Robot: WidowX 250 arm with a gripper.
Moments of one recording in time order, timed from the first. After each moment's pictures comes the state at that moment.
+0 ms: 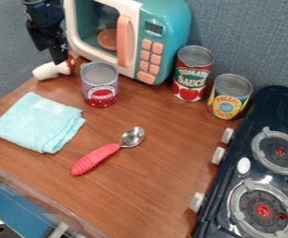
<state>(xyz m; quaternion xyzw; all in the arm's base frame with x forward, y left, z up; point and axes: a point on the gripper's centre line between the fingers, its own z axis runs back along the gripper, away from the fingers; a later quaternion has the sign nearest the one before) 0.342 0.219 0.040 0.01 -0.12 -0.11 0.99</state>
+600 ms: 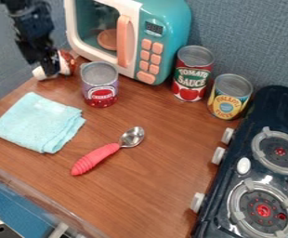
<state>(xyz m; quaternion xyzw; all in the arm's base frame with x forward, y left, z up) 0.305 0.207 0.045 -0.01 -0.13 -0.08 0.99</state>
